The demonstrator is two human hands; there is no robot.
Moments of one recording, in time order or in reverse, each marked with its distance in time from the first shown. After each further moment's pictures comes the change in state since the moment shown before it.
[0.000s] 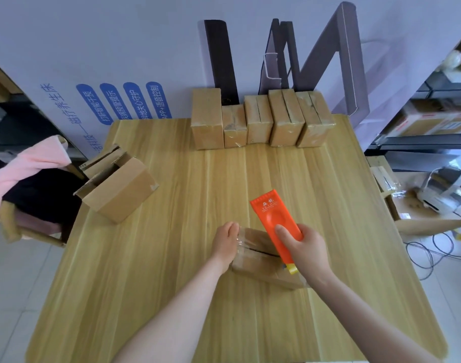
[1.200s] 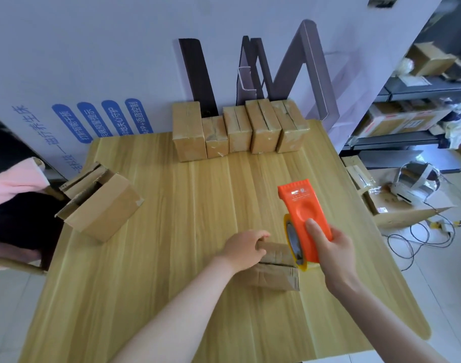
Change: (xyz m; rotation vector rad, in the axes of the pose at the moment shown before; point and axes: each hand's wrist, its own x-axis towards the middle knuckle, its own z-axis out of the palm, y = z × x) left_hand -0.013 0.047 0.025 0.732 -0.475 0.440; right_hand -0.024 -0.003 -0.051 0.396 0.276 -0.002
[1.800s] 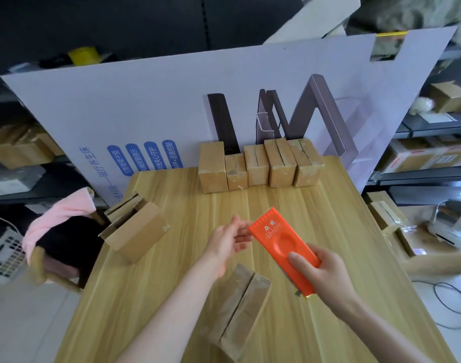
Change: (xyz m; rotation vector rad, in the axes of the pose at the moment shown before) left_hand -0.057 0.057 -0.110 -1.135 0.391 -0.309; right_hand -0.015 -0.039 -0.008 -0.058 -0.418 -0.112
